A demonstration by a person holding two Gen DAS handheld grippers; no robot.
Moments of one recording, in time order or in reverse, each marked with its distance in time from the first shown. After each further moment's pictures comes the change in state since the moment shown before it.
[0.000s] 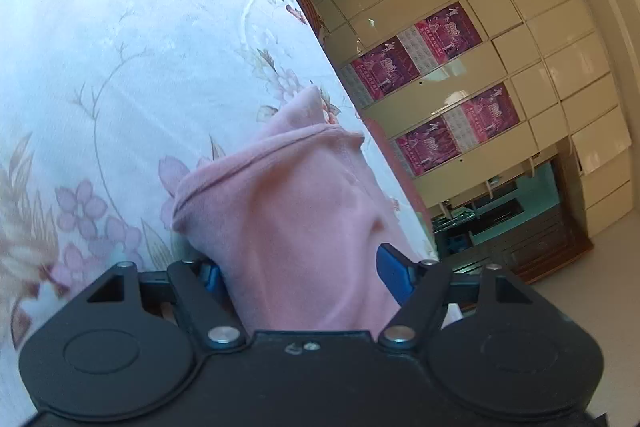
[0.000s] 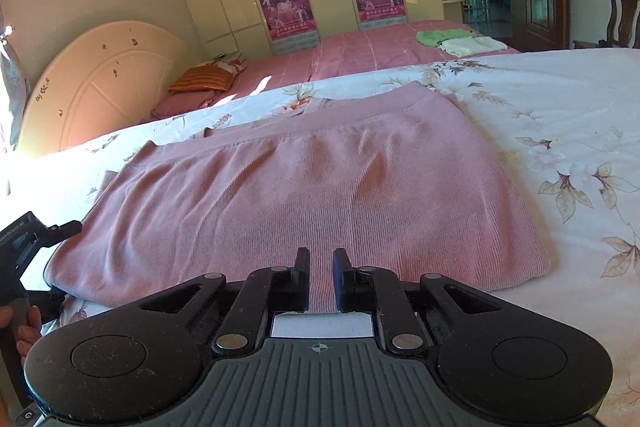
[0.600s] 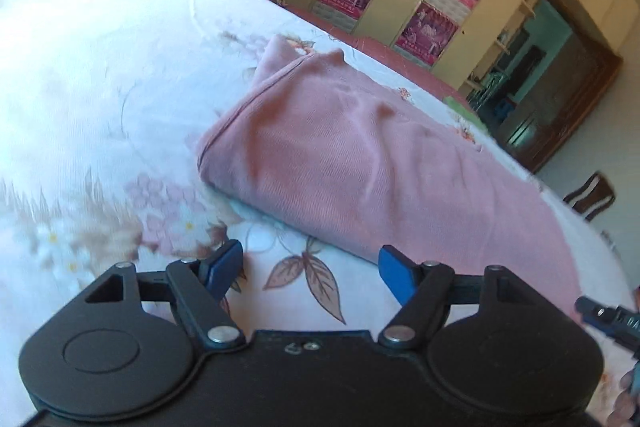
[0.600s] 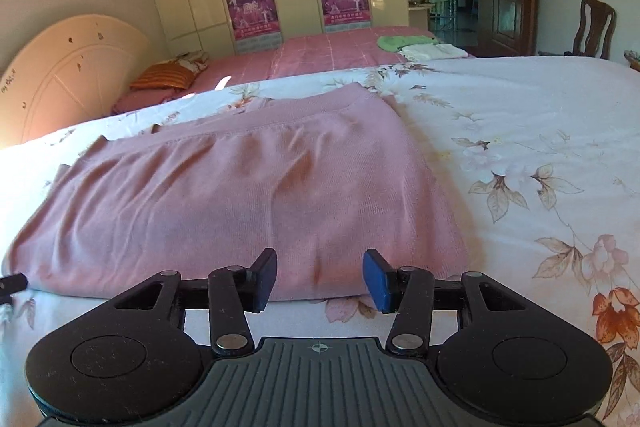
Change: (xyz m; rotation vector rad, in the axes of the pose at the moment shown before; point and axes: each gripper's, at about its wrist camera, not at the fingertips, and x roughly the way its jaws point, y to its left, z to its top) left arm -0.053 -0.024 -0.033 0.490 0.141 0.172; right arm -0.021 -0.028 -0.006 -0.018 -0.029 -0.071
